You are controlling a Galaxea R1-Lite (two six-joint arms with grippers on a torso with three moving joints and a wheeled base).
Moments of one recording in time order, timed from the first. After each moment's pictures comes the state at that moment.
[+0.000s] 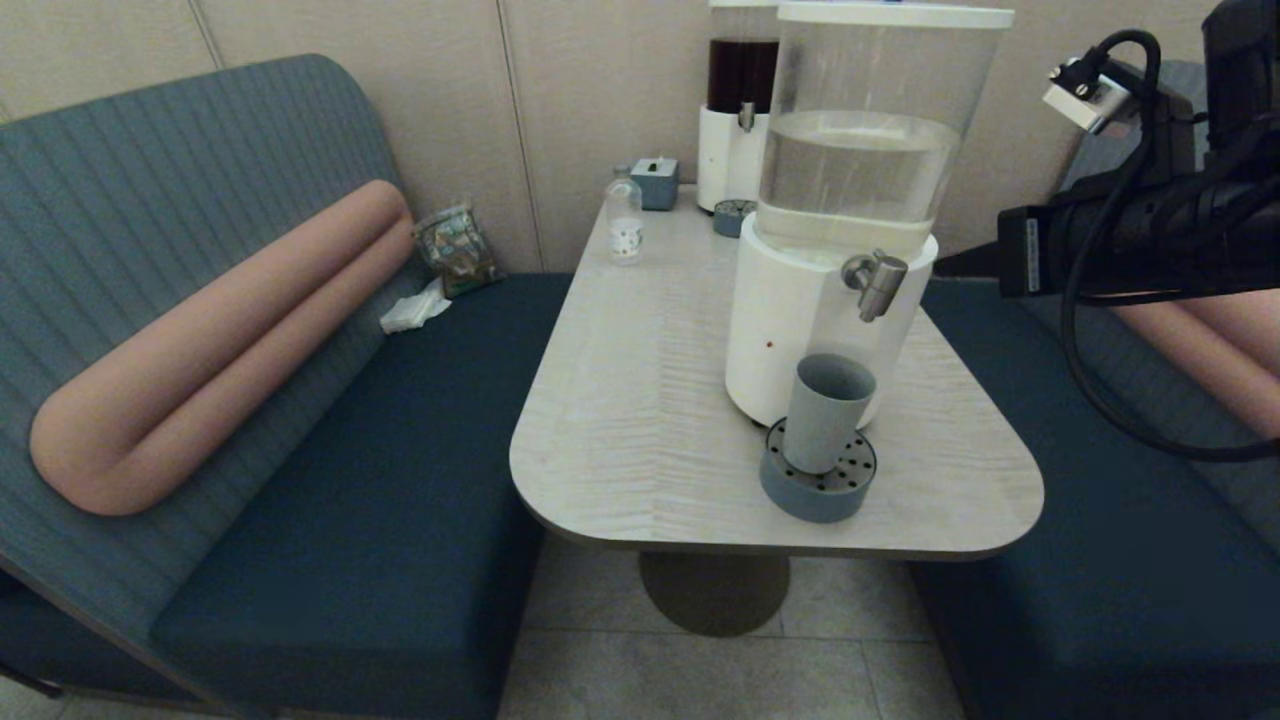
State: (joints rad) left arm -0.01 0.00 0.00 0.00 0.00 0.01; right arm 0.26 1.63 -1.55 0.30 0.17 0.05
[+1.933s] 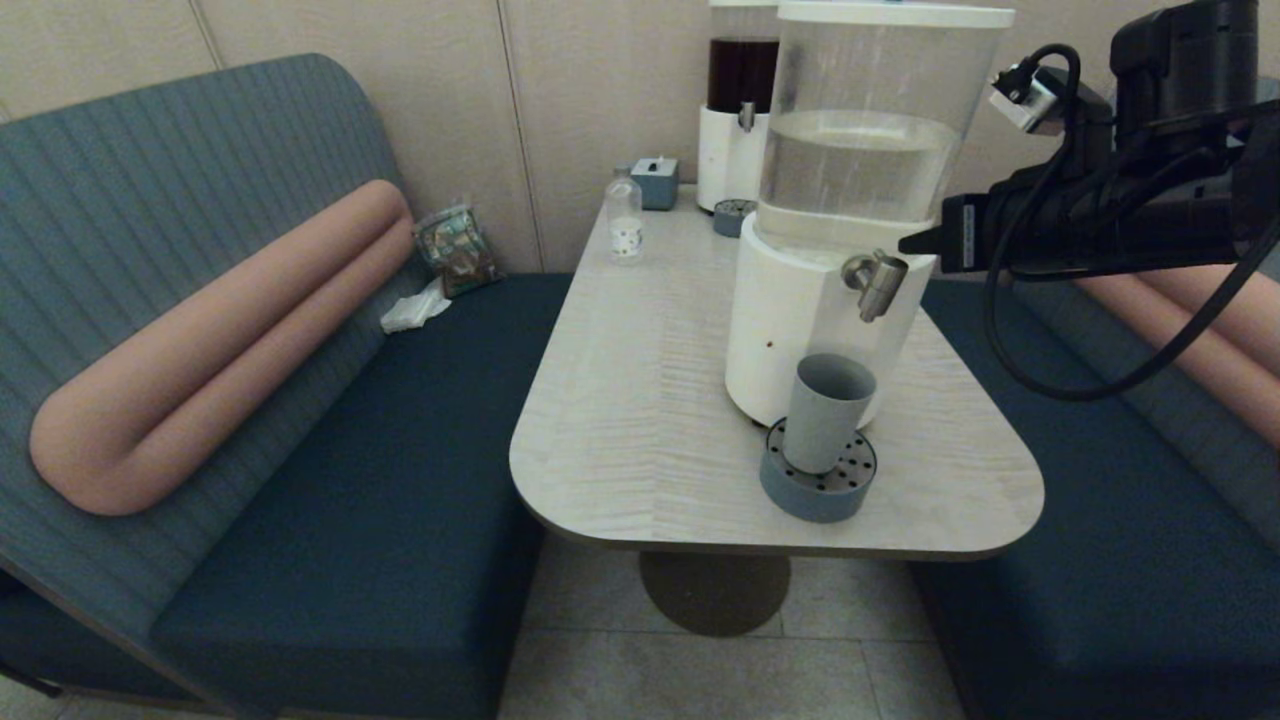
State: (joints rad) left arm -0.01 0.00 0.00 0.00 0.00 0.01; right arm 0.23 1.80 -1.69 0.22 0.17 0.05
